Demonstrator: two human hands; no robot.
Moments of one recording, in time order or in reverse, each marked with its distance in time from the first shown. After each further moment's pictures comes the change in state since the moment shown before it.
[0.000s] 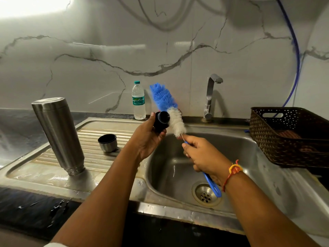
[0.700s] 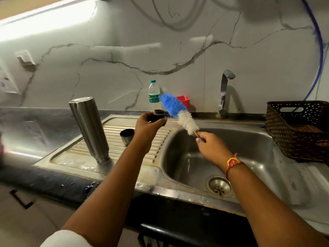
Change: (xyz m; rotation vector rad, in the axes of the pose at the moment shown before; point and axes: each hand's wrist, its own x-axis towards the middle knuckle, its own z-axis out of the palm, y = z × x) left_hand -0.039 0.024 -0.015 0.601 0.353 0.302; right_hand 0.013 0.009 0.005 -0.360 0.138 -0.077
